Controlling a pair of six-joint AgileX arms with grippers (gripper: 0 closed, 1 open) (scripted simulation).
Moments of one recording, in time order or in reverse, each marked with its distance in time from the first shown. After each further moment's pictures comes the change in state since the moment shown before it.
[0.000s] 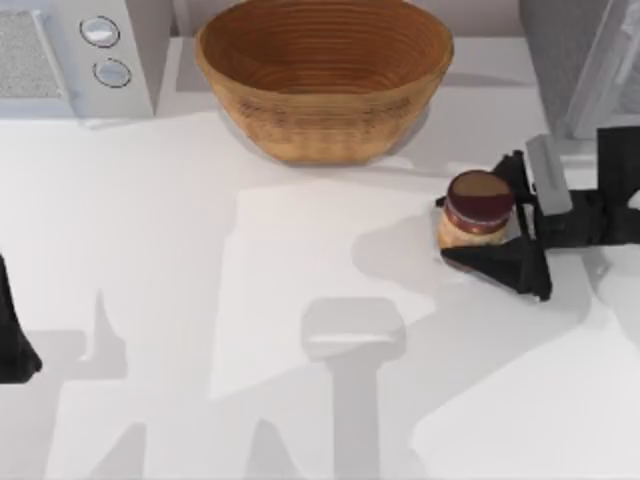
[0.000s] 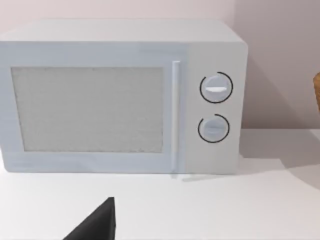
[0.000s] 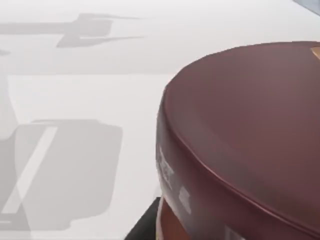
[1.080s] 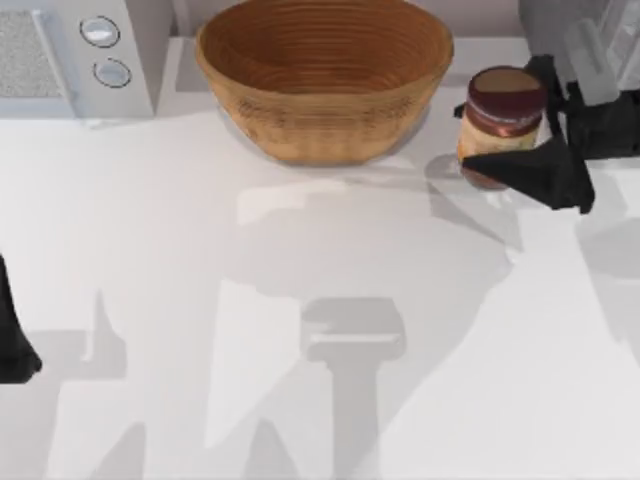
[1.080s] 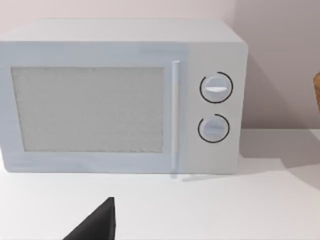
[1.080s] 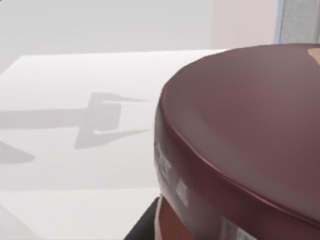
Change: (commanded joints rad) left arm 0.000 0.000 0.000 0.000 0.000 0.000; right arm -0.004 -0.329 0.085 -0.441 -0.011 0.002
